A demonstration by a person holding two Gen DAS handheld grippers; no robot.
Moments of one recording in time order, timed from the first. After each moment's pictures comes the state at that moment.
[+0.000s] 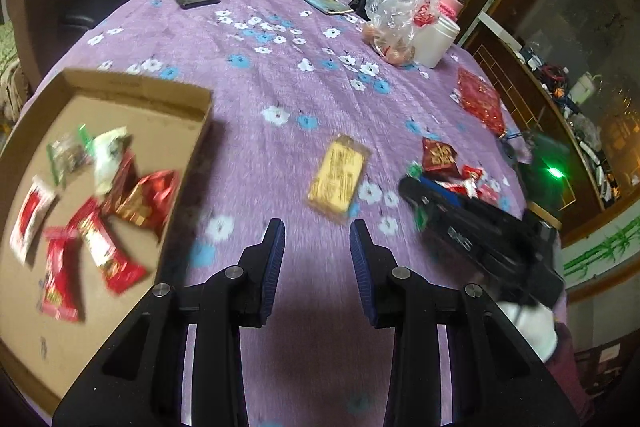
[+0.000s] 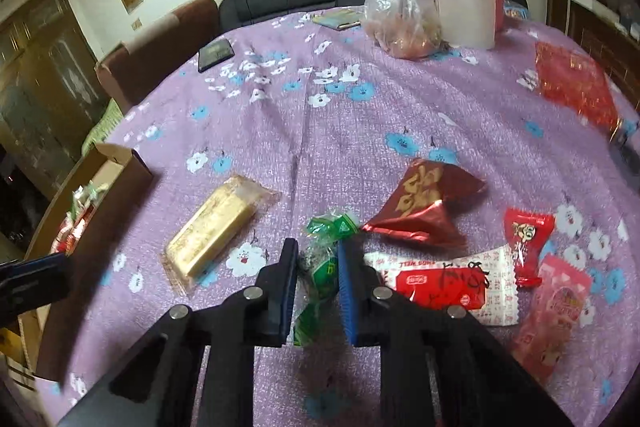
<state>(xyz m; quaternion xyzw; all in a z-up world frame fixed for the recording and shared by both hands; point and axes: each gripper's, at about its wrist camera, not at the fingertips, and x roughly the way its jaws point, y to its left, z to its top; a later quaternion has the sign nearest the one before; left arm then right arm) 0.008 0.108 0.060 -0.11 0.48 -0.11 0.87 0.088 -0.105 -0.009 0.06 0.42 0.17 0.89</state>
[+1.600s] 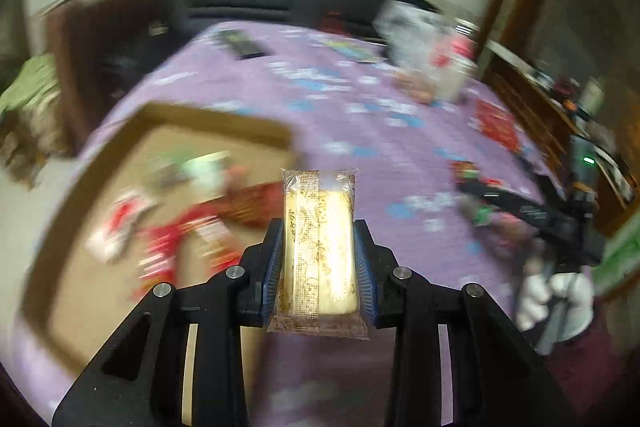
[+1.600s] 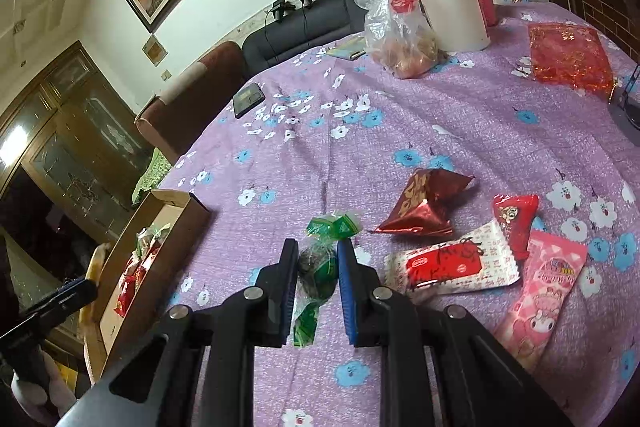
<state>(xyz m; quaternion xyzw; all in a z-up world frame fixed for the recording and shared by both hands) -0.065 0.183 0.082 -0.09 0.40 -0.04 0.91 0.065 -0.132 0.012 0.17 0.38 0.22 0.88</state>
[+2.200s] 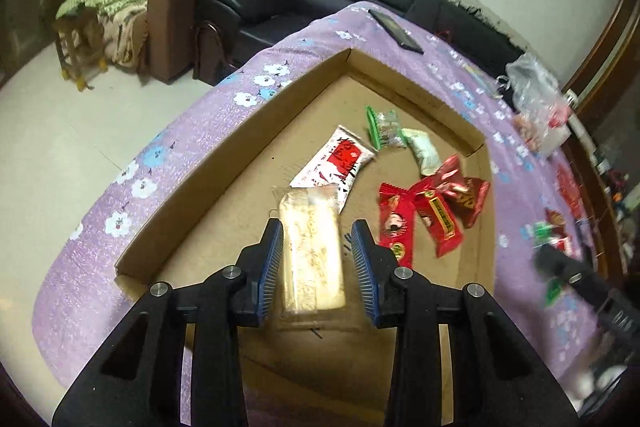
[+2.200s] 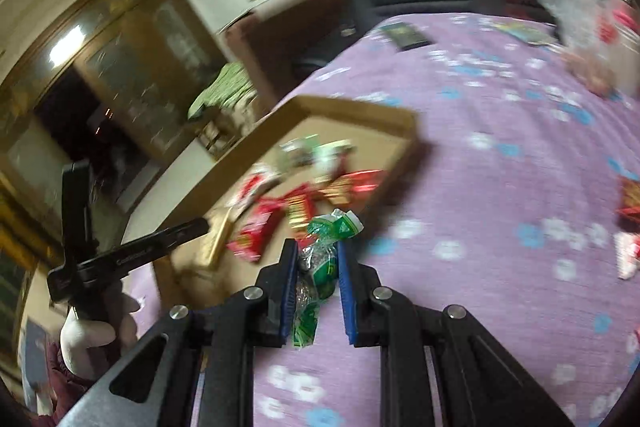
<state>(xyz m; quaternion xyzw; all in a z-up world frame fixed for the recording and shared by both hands) -0.101 0.329 0.030 -0.22 0.41 0.06 0.88 -0.002 0.068 0.045 0.04 0.42 0.37 0.83</state>
